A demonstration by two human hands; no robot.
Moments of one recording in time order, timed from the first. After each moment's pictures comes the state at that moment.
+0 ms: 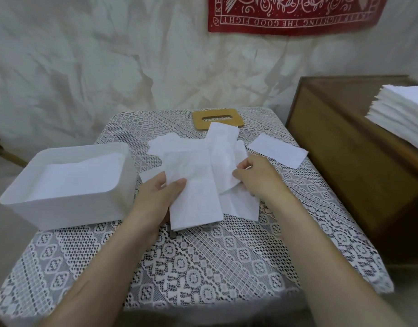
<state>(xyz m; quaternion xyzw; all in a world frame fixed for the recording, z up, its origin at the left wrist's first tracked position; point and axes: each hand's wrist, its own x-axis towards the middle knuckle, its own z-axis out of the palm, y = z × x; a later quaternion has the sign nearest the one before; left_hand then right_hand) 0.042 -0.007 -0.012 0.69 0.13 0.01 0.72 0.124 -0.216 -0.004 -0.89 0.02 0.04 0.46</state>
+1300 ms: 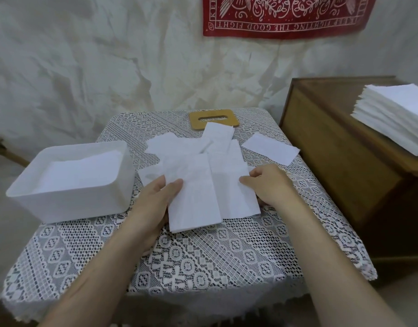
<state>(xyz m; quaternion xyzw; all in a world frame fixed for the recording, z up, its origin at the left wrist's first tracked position) 0.025 -0.016 -0.012 0.65 0.14 -0.02 0.75 0.102 -0.249 -0.007 -0.92 0.04 0.05 0.38</state>
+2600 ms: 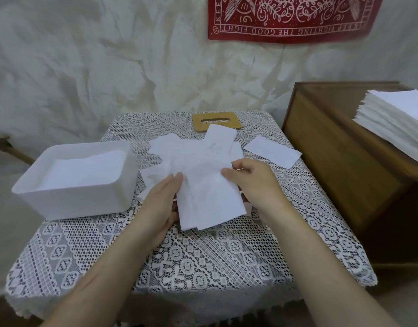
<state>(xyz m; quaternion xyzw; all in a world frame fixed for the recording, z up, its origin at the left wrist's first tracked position) 0.025 -0.030 -0.010 0.62 0.13 -0.01 0.78 0.075 -0.216 0.009 -0.74 -0.02 0.06 0.66</state>
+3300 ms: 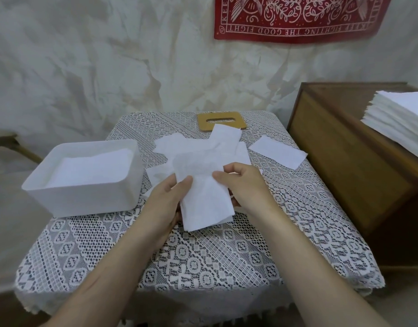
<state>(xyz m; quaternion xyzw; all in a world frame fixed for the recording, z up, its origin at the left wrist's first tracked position) 0.020 -0.022 -0.013 0.64 0.09 0.00 0.77 0.071 -0.188 0.005 -0.74 -0.01 0.10 0.66</state>
